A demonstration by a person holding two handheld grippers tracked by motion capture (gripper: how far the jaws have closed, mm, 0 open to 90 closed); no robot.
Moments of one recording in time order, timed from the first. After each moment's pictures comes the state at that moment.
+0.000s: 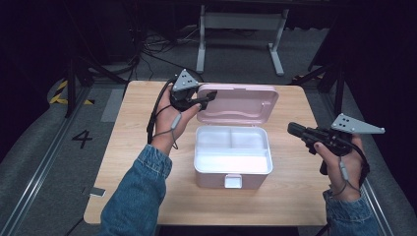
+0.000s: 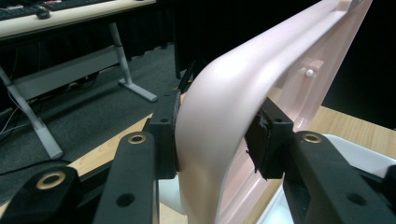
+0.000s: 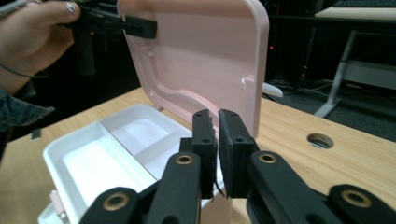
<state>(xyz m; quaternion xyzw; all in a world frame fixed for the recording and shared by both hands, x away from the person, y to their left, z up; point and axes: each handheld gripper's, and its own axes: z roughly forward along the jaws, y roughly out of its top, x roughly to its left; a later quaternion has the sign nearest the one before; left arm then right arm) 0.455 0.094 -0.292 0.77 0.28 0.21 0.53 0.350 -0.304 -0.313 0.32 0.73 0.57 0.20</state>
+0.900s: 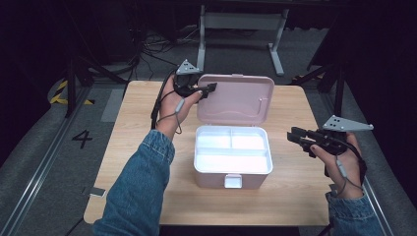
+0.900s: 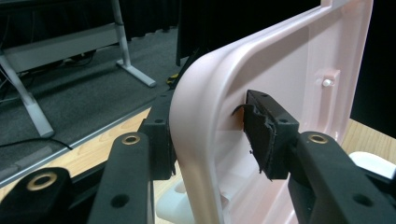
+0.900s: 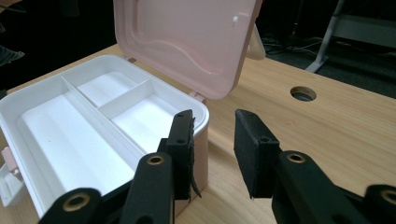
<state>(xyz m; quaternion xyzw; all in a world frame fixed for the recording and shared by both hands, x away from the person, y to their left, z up) 0.507 0.092 -0.300 0.77 0.32 0.17 0.52 0.363 -0.314 -0.333 0.35 0.77 0.50 0.19</state>
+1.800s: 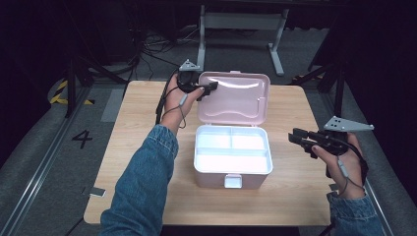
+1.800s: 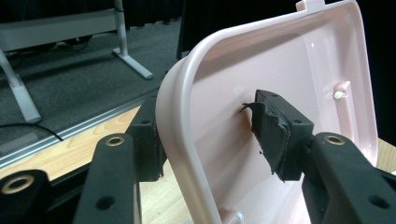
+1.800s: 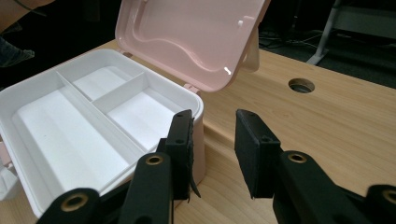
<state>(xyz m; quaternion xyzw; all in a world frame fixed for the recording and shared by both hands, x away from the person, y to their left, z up) 0.540 0.087 -0.325 0.76 0.35 0.15 0.52 0.365 -0.320 -0.337 0.36 0.77 0.49 0.18</state>
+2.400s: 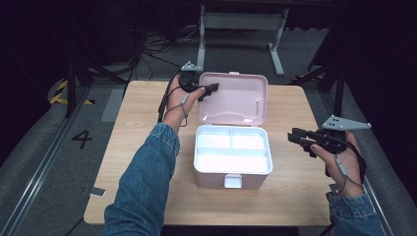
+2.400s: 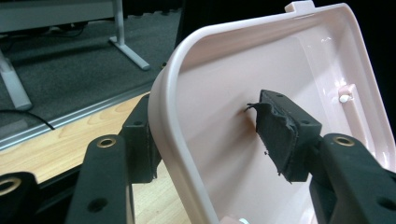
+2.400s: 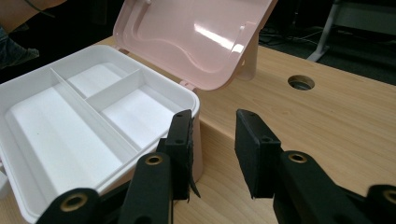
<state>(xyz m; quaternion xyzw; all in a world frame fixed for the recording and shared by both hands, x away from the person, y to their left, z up) 0.557 0.085 -0.341 0.76 0.37 0.12 0.52 0.371 -0.319 -0.341 0.37 0.77 0.49 0.18</state>
